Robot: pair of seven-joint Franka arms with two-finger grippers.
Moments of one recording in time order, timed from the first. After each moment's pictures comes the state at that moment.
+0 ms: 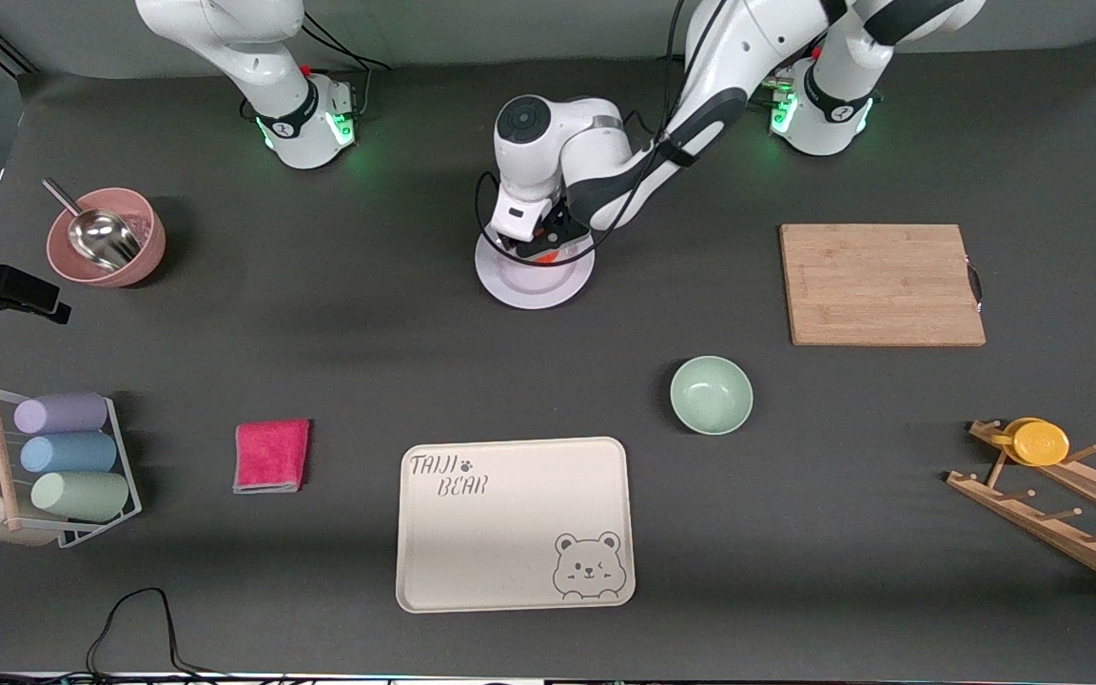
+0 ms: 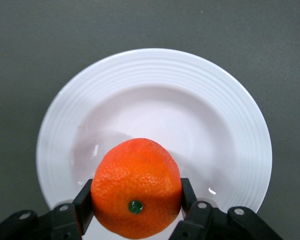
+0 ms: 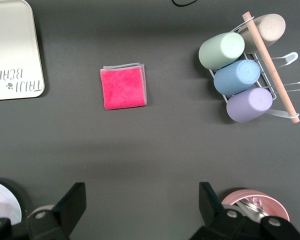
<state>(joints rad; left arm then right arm) -0.46 0.66 -0.68 -1.84 0.47 2.31 -1.76 -0.06 0.09 -0.05 -1.52 0.00 1.59 -0.05</state>
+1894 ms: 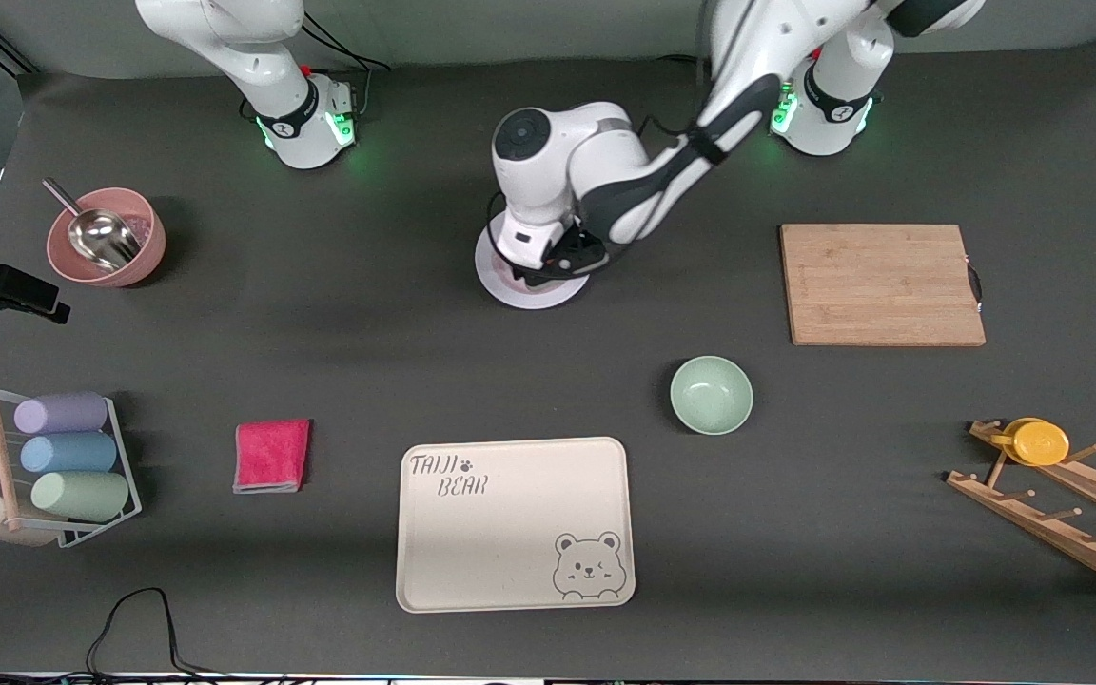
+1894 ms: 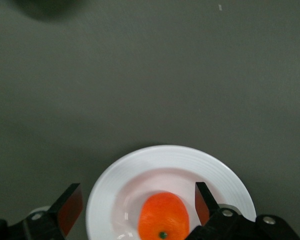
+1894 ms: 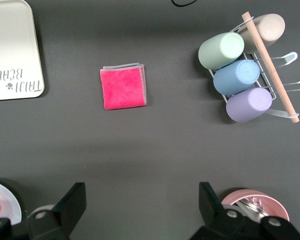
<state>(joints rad) -0.26 0.56 -0.75 -1.73 0.44 2.05 -1.53 -0.06 0.09 -0.05 -1.52 0.00 1.59 -0.05</state>
